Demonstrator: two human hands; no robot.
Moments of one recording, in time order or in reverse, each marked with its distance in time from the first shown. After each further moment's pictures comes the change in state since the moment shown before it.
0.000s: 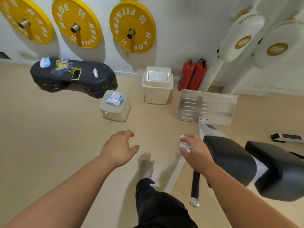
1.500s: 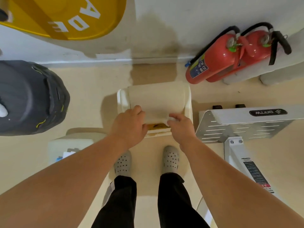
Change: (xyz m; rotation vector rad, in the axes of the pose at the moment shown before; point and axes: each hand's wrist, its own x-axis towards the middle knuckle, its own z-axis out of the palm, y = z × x) left_hand 0.961 -0.015 0.047 0.276 -0.294 0.444; right_hand 0.909 0.052 0.109 0.670 -0.042 0.869
